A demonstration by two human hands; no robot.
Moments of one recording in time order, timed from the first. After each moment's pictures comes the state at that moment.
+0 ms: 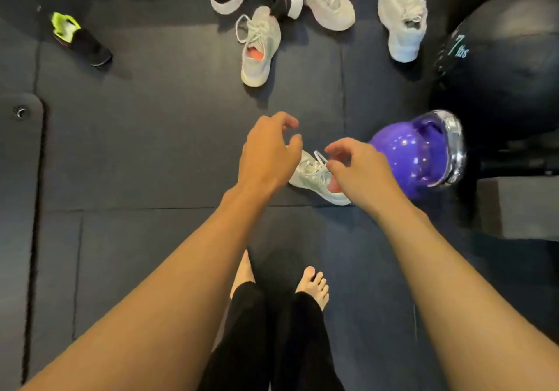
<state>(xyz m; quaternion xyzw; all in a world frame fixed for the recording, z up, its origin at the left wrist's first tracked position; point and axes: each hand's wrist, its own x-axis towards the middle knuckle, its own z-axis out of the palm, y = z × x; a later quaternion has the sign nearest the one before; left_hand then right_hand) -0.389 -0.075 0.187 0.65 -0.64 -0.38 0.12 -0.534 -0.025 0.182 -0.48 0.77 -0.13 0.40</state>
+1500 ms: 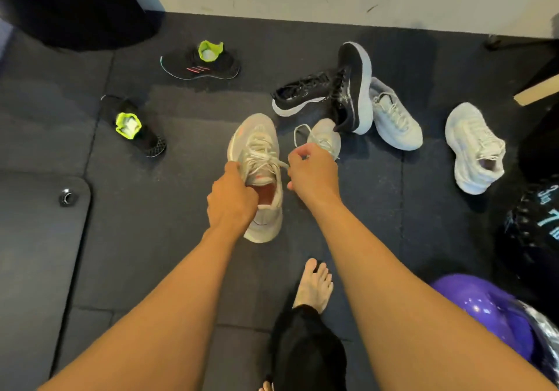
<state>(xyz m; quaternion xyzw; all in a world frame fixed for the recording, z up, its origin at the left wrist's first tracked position) -0.245 -0.369 0.148 0.81 -0.49 -0.33 0.03 -0.375 -0.394 0.153 -0.40 0.76 -0.22 0.47</state>
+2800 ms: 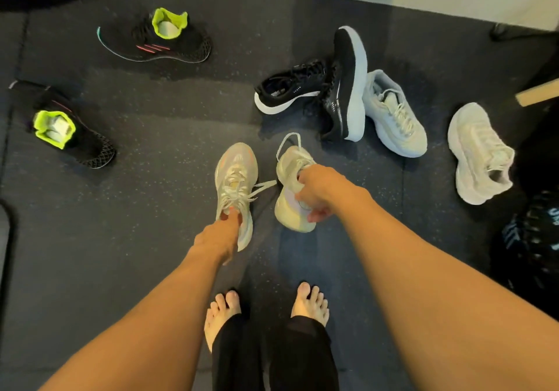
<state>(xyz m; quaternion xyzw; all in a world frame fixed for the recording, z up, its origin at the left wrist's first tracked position) -0.202 -0.399 -0.024 0.62 -0.56 -0.46 -0.29 -0.399 -0.481 0.056 -0.39 0.72 0.27 0.51</state>
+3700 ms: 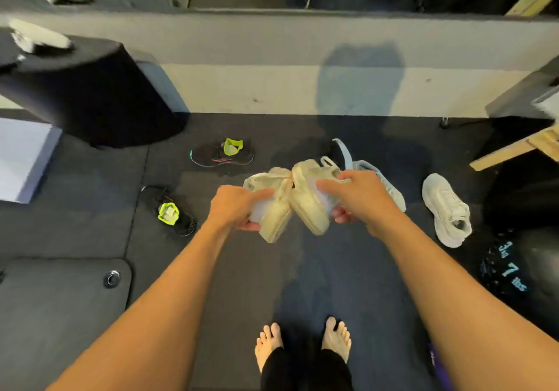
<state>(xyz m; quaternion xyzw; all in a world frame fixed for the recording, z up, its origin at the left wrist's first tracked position) -0.179 -0.517 0.303 0.72 -0.35 -0.57 0.16 -0.389 -0.487 0.353 -0.35 0.75 -0.22 0.52</state>
